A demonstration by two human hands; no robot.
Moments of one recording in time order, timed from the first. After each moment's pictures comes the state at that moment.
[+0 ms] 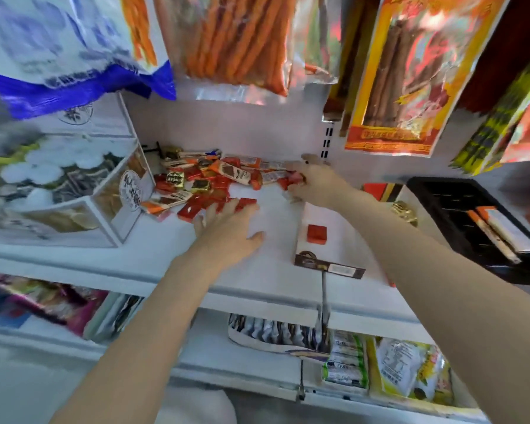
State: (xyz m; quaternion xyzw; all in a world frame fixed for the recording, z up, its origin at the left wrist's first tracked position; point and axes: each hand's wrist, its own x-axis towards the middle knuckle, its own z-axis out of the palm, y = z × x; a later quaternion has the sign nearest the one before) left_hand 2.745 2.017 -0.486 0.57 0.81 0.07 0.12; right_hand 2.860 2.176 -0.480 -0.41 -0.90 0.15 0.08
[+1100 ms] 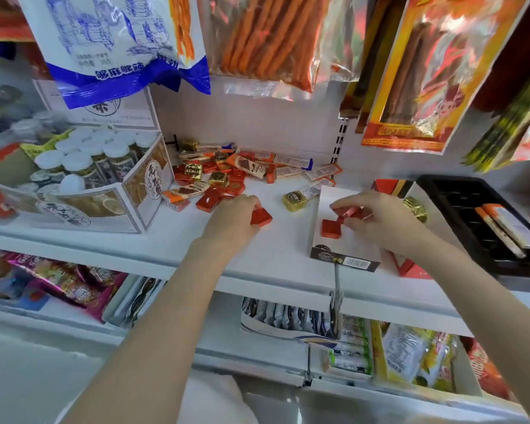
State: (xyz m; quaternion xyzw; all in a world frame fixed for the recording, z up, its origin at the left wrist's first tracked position) left_hand 2.726 2.015 -0.495 0.58 0.79 0.16 0.12; right_hand 2.943 2.099 -0.464 -0.38 -0.90 0.18 0.14
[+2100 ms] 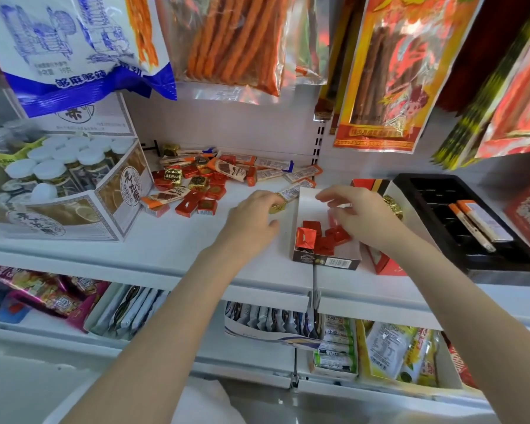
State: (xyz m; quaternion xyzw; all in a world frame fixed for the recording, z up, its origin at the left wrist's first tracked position) left_hand 2.778 2.022 -0.479 0.63 0.72 0.26 0.13; right_hand 2.946 2.101 -0.461 -0.41 -0.87 0.22 0.19
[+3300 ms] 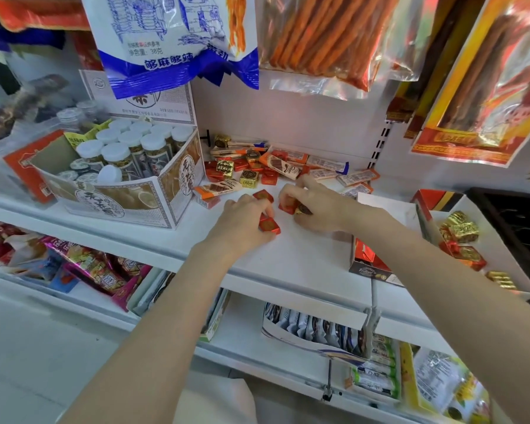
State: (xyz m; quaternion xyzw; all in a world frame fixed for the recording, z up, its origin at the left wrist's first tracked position) left_hand 2.695 1.998 -0.502 0.56 0.79 0.19 0.15; right_hand 2.816 2.128 -0.495 -0.22 -0.96 0.18 -0.01
